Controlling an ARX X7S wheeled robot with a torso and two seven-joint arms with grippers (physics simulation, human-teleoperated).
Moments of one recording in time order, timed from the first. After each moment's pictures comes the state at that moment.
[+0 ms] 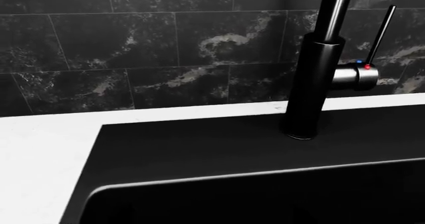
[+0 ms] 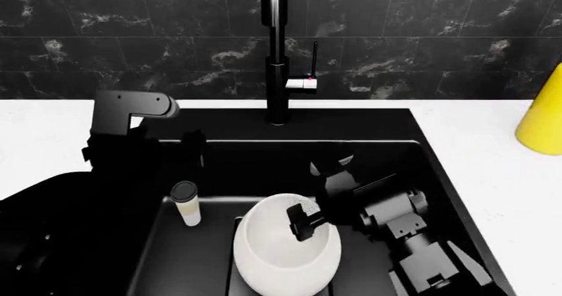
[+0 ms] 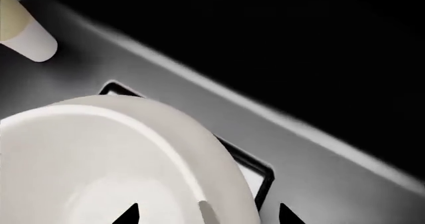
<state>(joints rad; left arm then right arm) -0.72 -0.31 -0.02 0.36 -0.57 -1.32 -0.16 1.00 0.11 -0.59 0.76 0.35 0.98 -0.31</state>
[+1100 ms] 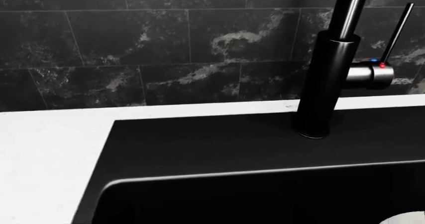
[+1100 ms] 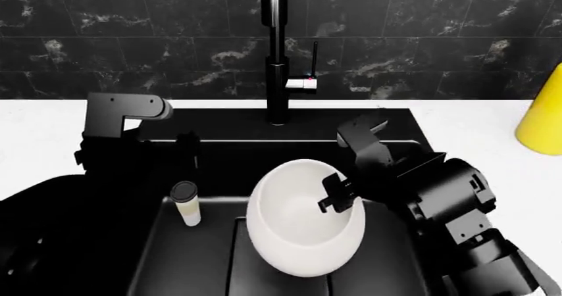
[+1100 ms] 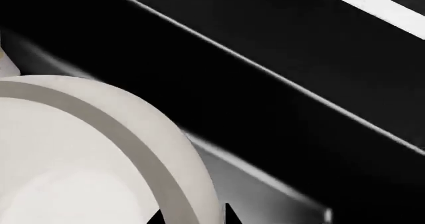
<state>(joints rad) -0.71 -0.33 -0.04 0.36 -0.59 -1.31 -0.19 0.98 0.31 -0.56 0.21 0.40 1.27 -0.18</state>
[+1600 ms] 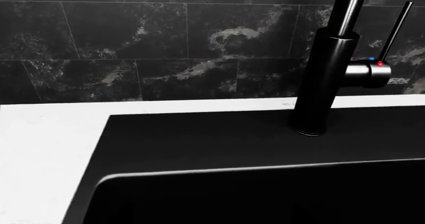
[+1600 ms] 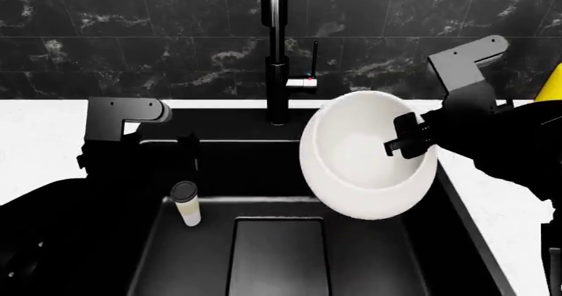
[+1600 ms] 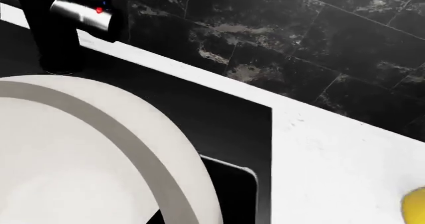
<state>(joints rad) -0.69 -0.33 -0.05 0.36 -0.61 -1.30 -0.19 1.16 0.55 -0.34 -0.06 0.69 1.53 0.11</state>
